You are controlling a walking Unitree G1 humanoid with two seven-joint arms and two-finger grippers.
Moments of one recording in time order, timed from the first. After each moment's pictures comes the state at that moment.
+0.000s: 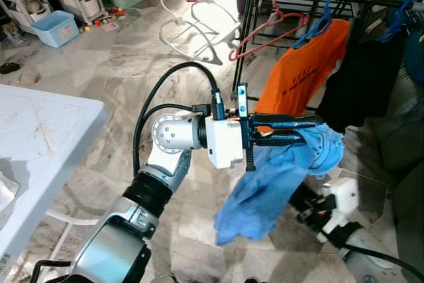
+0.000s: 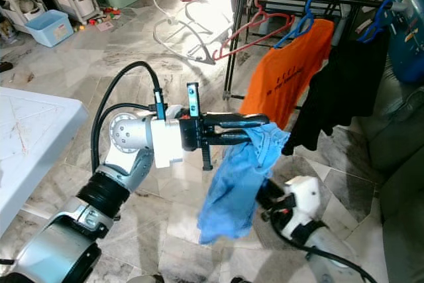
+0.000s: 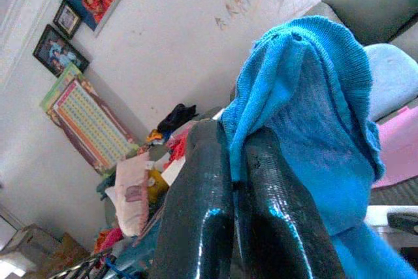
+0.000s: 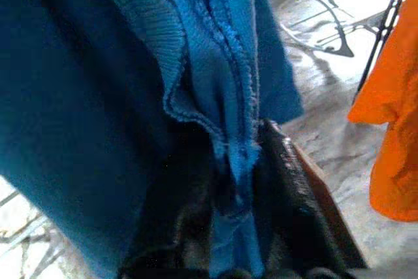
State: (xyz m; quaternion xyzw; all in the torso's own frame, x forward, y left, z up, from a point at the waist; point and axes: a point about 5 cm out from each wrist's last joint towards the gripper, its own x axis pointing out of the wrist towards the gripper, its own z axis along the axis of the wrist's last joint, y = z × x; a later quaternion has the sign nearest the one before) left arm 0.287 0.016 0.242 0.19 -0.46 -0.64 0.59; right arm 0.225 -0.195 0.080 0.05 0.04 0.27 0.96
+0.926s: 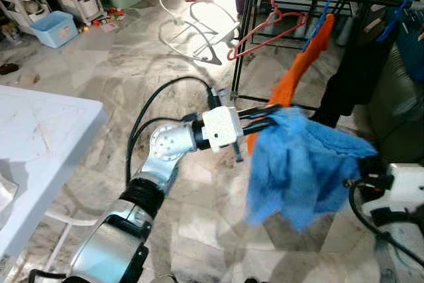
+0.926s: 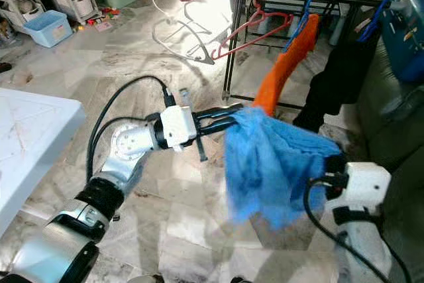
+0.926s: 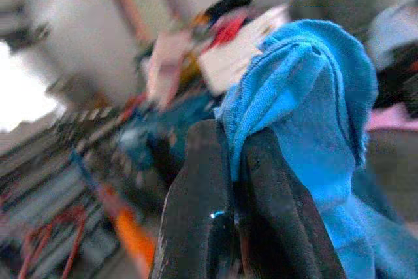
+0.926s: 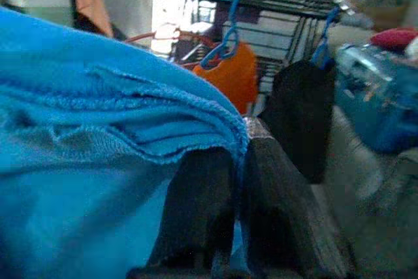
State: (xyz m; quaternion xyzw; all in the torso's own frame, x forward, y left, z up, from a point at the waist) left arm 0.327 0.035 0.191 0.19 -0.29 -0.55 0.76; right arm 0.224 -0.249 0.125 -0.06 -0.11 -0.06 0.99
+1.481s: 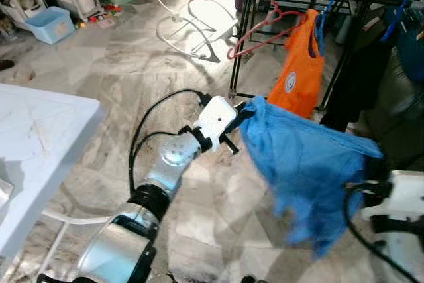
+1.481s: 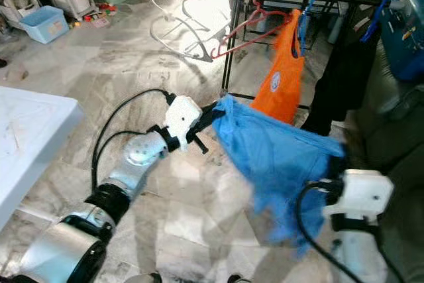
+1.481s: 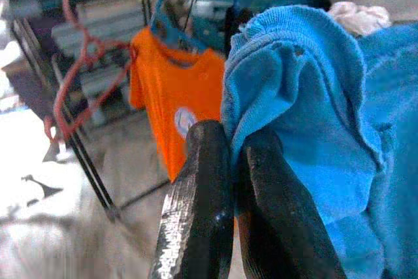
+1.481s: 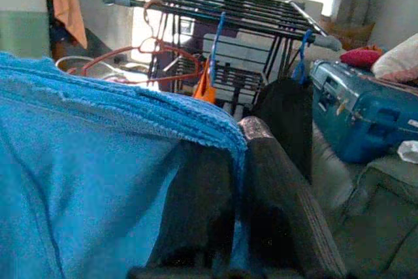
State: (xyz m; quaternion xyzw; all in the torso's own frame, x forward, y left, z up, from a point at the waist) left arm 0.355 0.038 0.149 0.11 -0.10 -0.39 0.91; right arm 0.214 -0.230 0.131 -0.08 -0.13 -0.08 0.99
